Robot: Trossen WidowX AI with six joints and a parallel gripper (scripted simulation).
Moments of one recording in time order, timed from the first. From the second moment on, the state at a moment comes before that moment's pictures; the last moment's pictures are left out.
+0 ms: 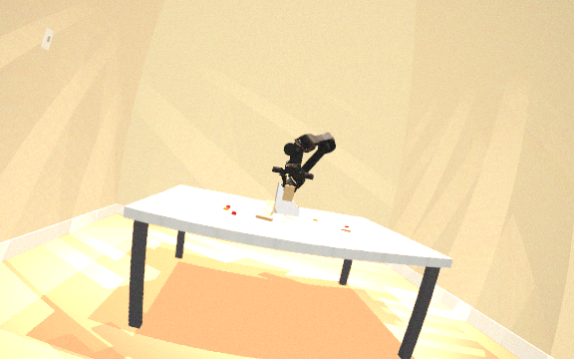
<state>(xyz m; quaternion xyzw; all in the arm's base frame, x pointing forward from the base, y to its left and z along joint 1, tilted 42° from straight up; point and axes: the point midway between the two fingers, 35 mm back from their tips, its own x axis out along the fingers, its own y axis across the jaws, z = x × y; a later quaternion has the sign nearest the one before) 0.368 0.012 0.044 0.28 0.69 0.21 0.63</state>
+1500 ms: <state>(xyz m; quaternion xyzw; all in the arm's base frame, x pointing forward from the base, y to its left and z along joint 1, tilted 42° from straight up) 0.301 -0.035 -0.047 0.28 0.70 0.22 0.62</state>
